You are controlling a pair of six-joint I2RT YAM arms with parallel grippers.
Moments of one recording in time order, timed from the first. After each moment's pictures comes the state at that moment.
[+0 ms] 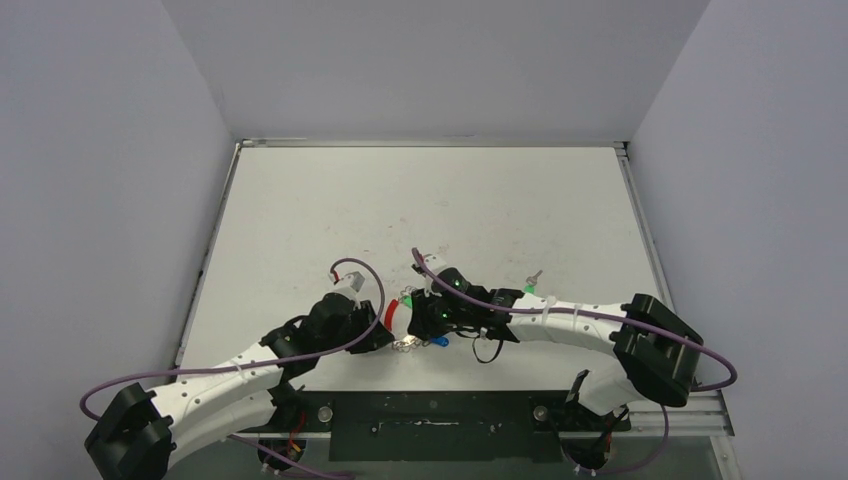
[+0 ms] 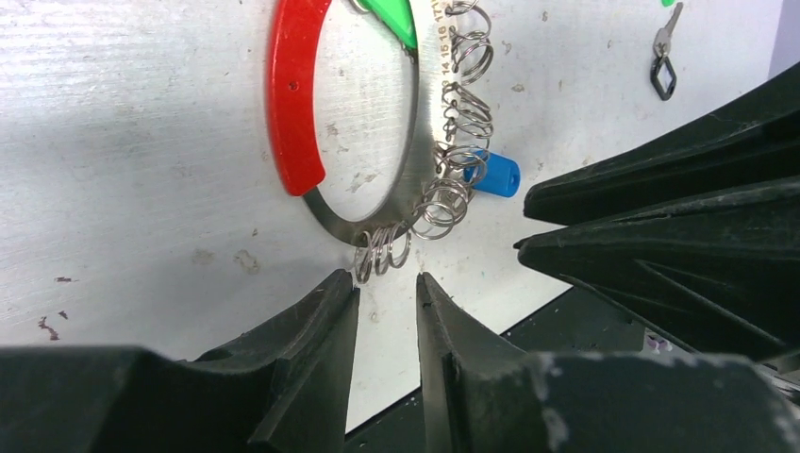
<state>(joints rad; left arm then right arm) -0.81 0.84 0.28 -0.12 0.04 -0.92 1.03 1.45 0.77 -0.06 -0.12 0.57</state>
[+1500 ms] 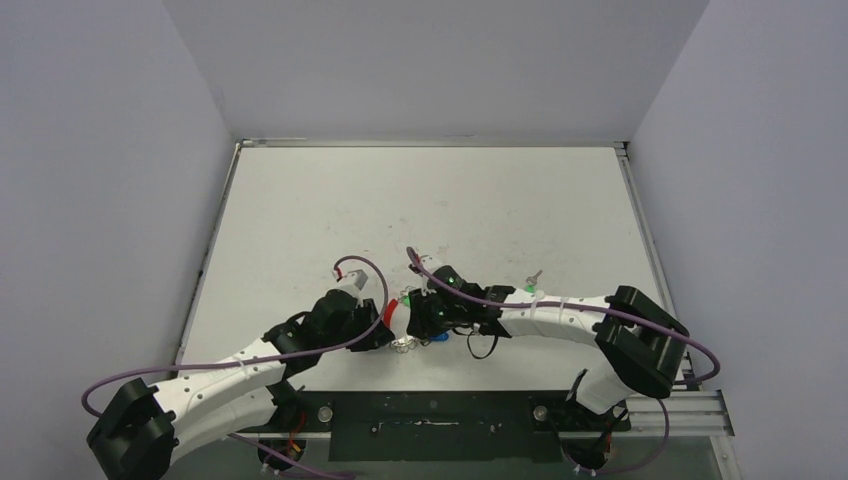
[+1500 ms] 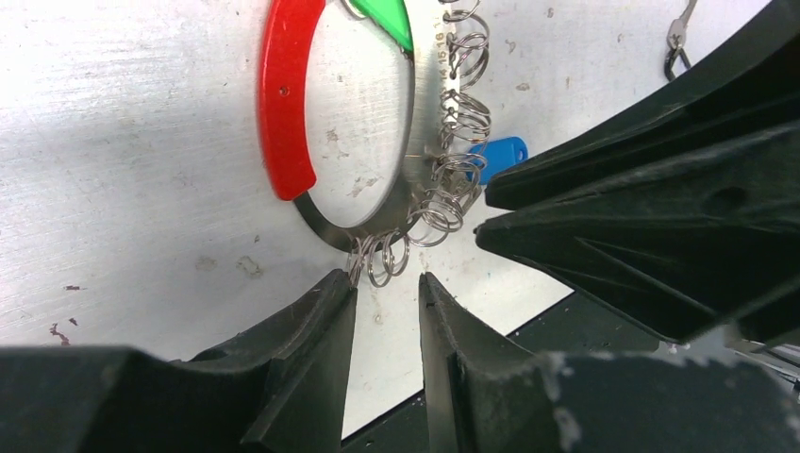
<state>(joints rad) -0.81 0.89 0.32 -0.15 0.03 -0.88 1.01 1.55 0.79 -0.06 -0.14 0.56</state>
